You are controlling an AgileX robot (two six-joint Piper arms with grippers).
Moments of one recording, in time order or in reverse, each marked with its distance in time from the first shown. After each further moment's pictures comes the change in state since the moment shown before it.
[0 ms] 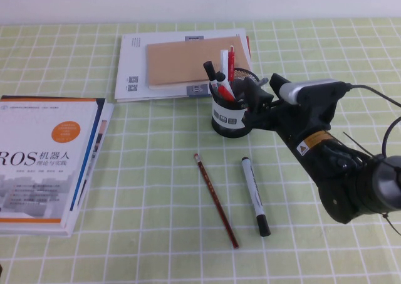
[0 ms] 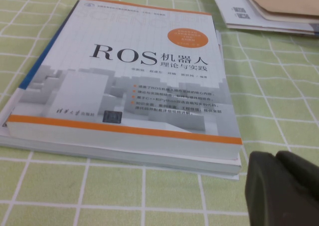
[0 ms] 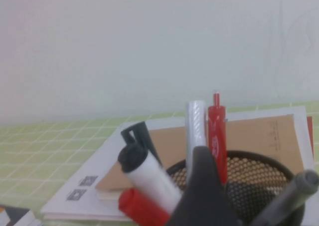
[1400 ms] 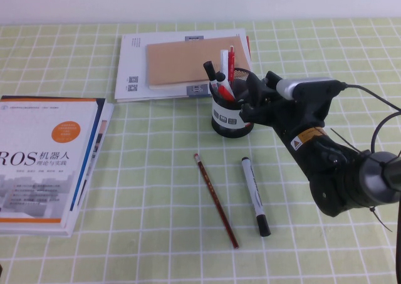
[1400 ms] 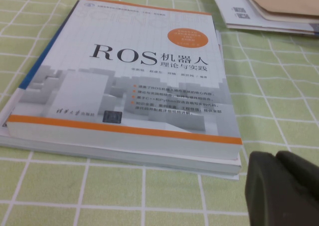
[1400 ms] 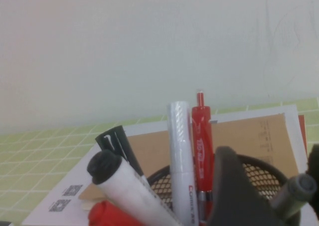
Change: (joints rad) right arm -0.002 0.066 -0.076 0.041 0.000 0.007; left arm 0.000 0.000 0.000 0.000 0.000 0.000
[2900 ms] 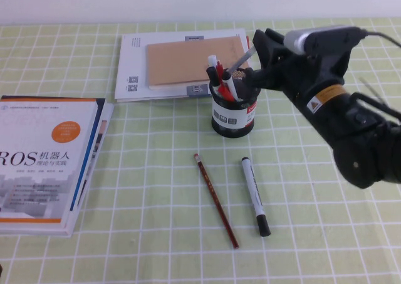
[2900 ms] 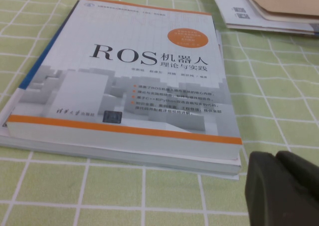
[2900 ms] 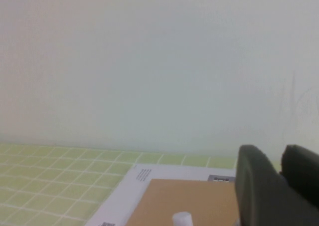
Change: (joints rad) right arm 0.000 -0.286 0.000 -0.043 0.269 -0.093; left arm 0.000 0.000 0.000 0.000 0.000 0.000
